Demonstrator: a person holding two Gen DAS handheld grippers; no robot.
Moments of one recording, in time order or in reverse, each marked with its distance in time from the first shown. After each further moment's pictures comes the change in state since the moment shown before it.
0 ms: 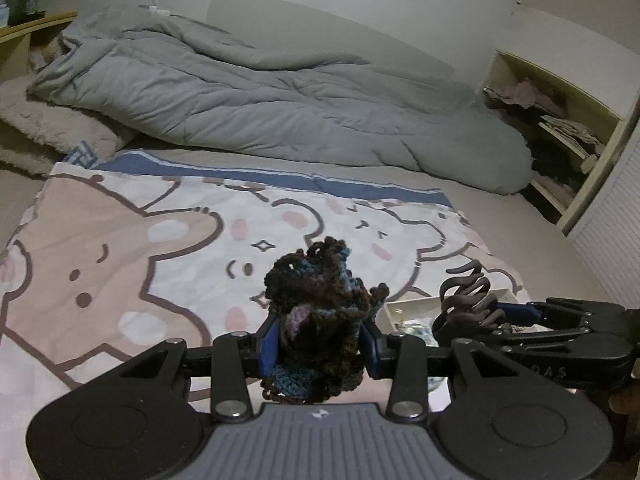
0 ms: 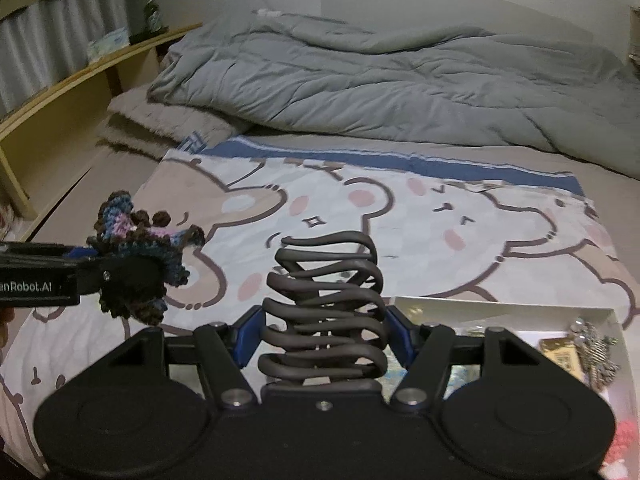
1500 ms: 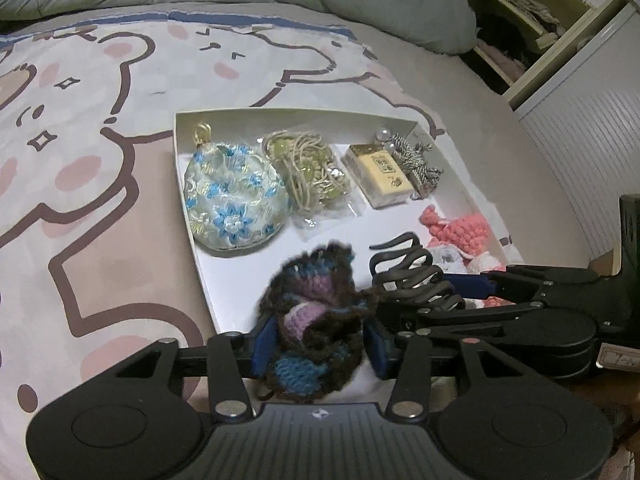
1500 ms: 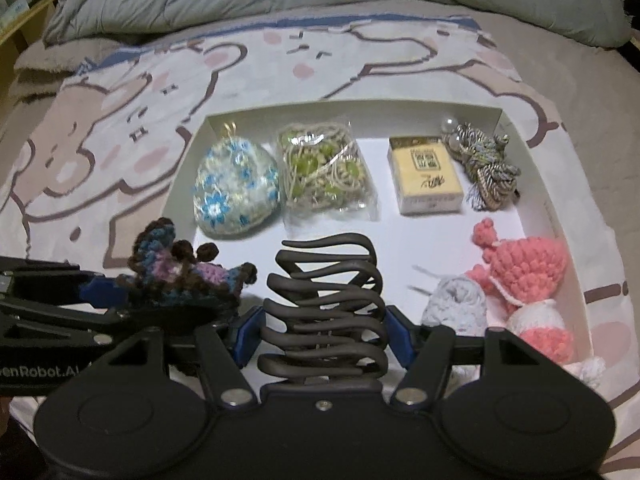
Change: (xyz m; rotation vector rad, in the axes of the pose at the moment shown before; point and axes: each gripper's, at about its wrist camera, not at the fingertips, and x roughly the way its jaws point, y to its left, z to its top) left arm 0.128 -0.150 -0.094 0.036 0.397 -0.192; right arm 0.002 -0.135 -0.118 0.155 0.317 -0.136
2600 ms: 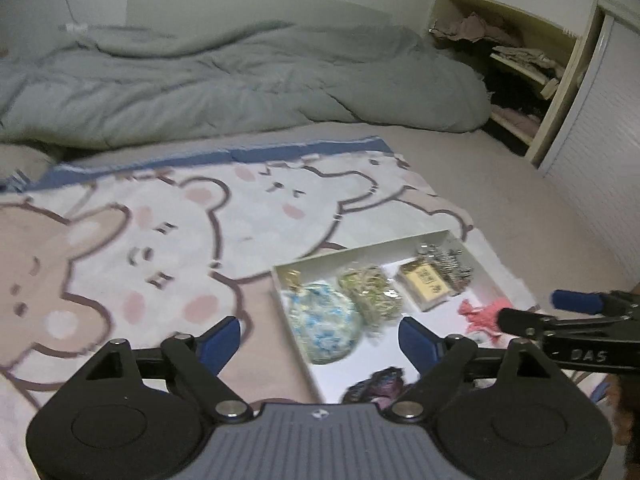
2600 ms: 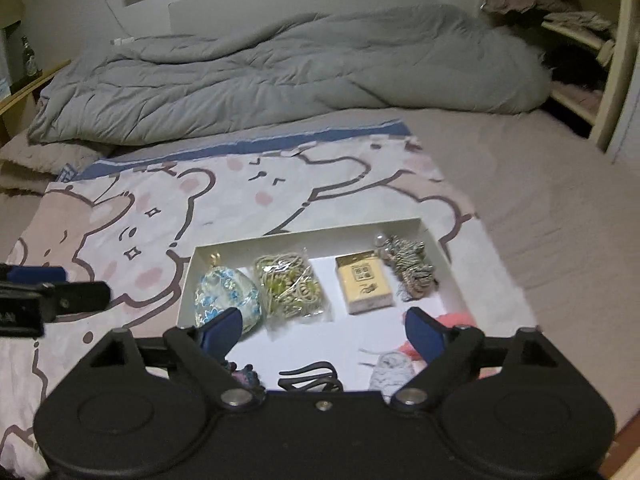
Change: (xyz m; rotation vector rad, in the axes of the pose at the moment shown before) left arm -0.125 -0.007 0.024 0.130 -0.283 0.234; right arm -0.107 0.008 0.009 0.109 -0.320 -0.137
